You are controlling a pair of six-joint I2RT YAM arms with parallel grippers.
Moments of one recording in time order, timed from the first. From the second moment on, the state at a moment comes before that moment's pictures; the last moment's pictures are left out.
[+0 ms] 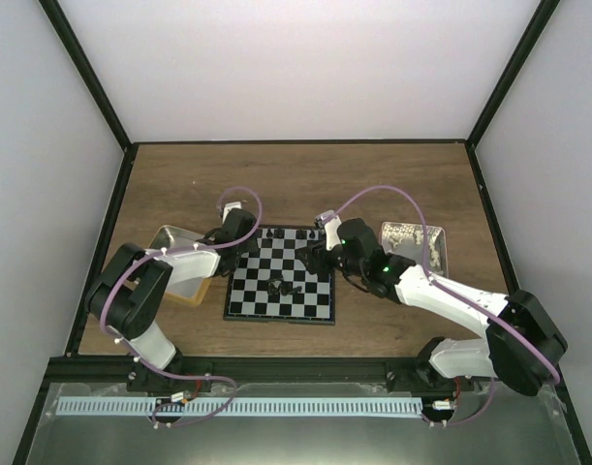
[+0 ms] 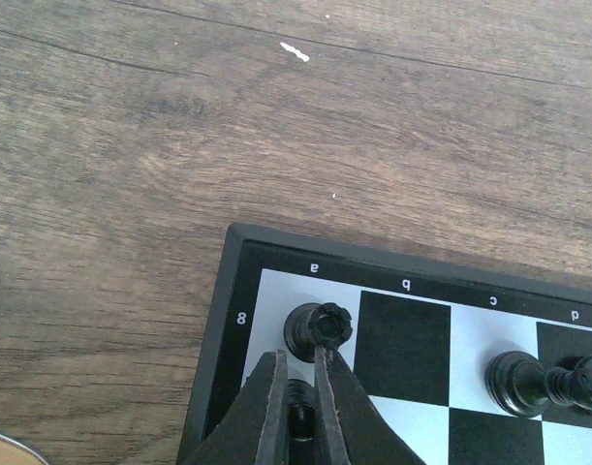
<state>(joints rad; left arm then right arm) -0.52 1.65 0.75 0.08 -0.32 -0.58 0.76 1.26 0.70 0.03 -0.14 0.36</state>
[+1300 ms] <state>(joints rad) -0.52 1.63 0.79 -0.06 -0.28 -0.57 0.76 1.26 0.70 0.03 -0.14 0.36</state>
